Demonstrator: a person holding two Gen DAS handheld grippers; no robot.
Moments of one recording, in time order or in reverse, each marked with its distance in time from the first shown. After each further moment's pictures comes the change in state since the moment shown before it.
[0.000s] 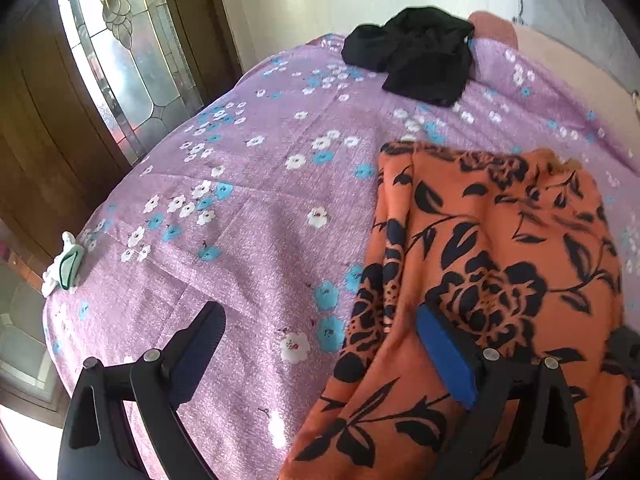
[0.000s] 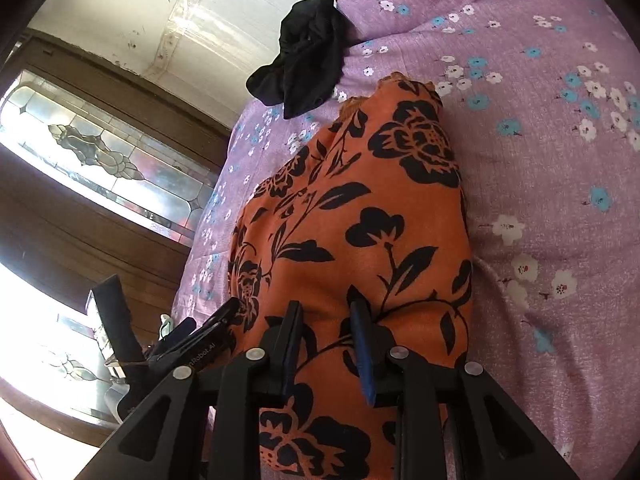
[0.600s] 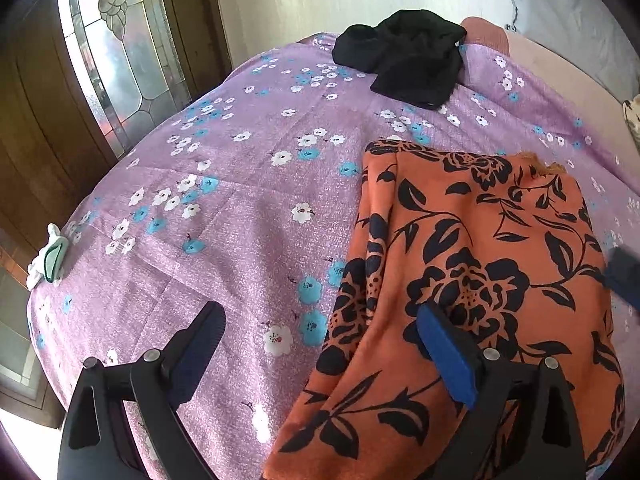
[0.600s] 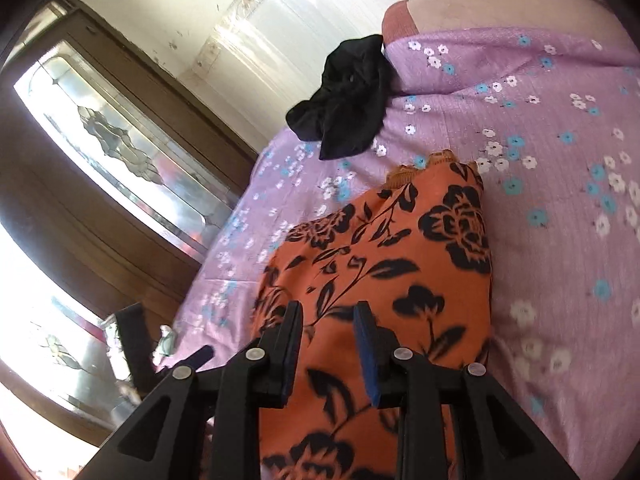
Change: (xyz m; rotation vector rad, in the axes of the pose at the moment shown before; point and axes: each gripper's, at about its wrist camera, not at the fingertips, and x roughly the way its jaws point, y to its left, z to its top) left arm -0.002 -0.002 -0.004 -0.011 0.011 -0.053; right arm 0.001 0.031 0.028 -0.138 -0.090 -0.039
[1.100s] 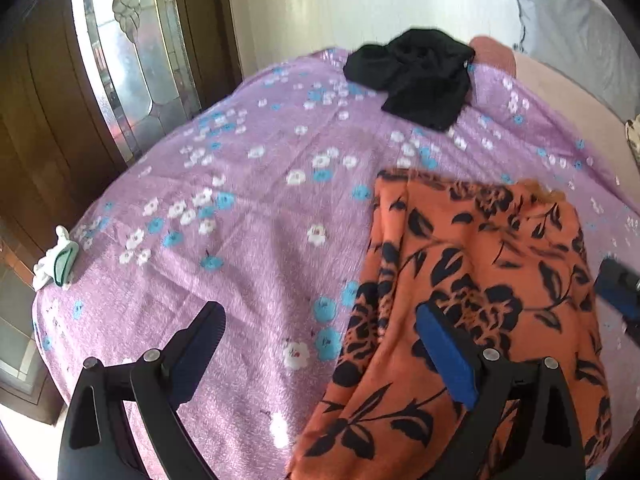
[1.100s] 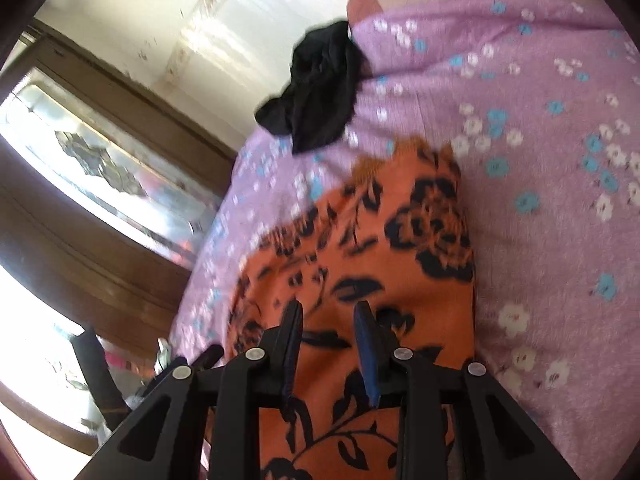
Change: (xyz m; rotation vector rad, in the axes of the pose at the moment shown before) left arm -0.008 0.013 0.009 -0.034 -0.012 -0.005; right arm -0.004 -0.024 0.011 0.104 -0.029 0.044
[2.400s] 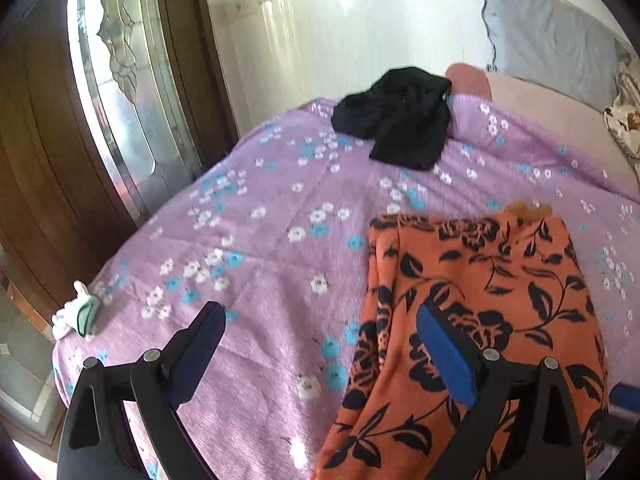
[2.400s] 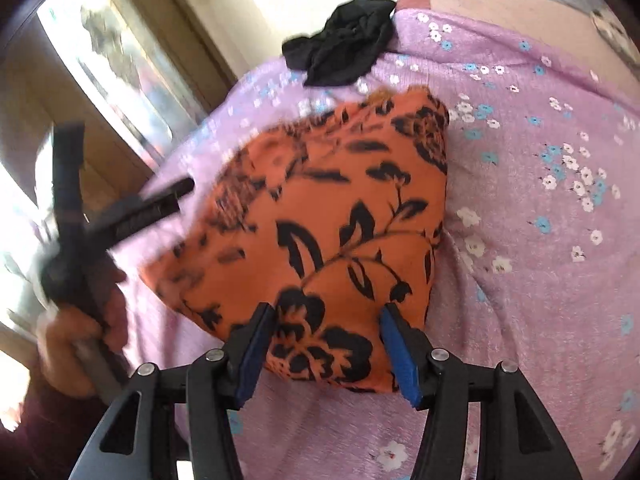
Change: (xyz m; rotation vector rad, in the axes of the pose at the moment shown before) left arm -0.036 -0.005 0.000 0.096 -0.220 0.032; right arm -0.051 0.022 -0.080 -0.281 0.122 -0.176
